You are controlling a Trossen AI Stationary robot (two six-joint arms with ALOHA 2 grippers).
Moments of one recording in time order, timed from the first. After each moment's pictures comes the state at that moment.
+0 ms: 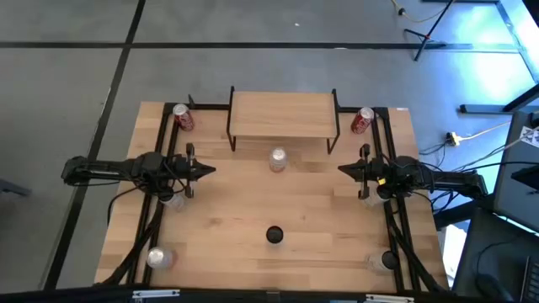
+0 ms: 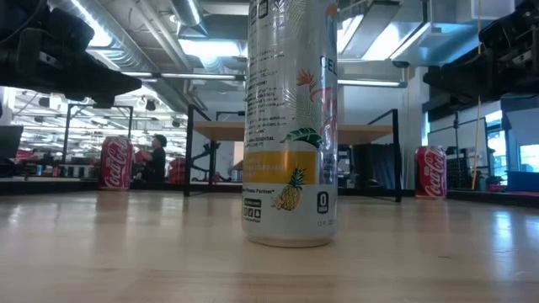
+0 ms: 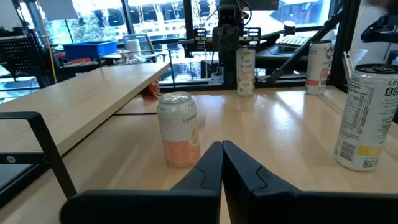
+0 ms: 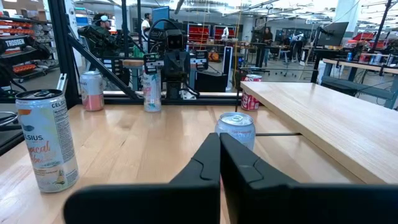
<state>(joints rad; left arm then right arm) 0.00 0.10 0.01 0.04 -0.14 0.06 -0.01 0.00 0.01 0.03 0.07 -0.06</state>
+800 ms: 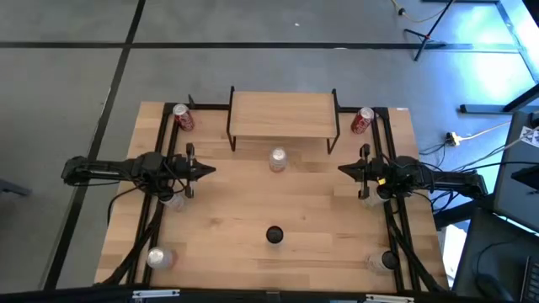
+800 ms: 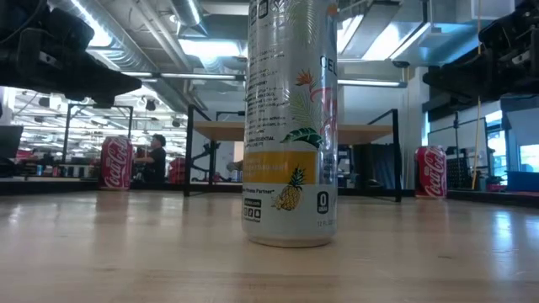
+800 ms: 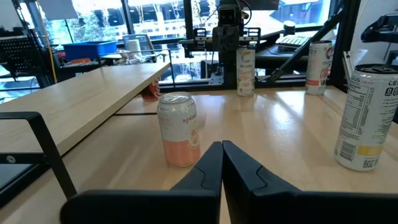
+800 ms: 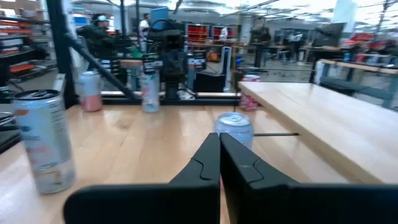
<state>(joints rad) 0.00 0.10 0.01 0.04 -0.14 0.06 -0.01 0.00 0.01 0.03 0.09 -0.06</state>
